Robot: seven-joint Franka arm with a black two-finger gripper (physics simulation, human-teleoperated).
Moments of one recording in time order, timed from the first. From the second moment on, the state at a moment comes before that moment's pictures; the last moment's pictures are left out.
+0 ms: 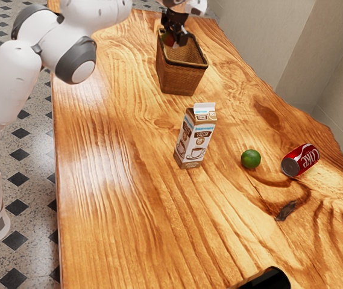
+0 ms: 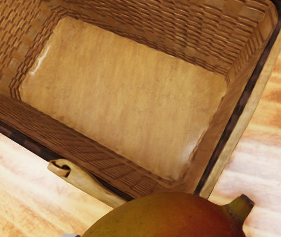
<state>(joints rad) 0.03 0.44 0.69 -1.14 -0.11 1.78 0.30</state>
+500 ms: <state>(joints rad) 0.24 0.45 0.64 -1.14 -0.16 1.85 0.36</state>
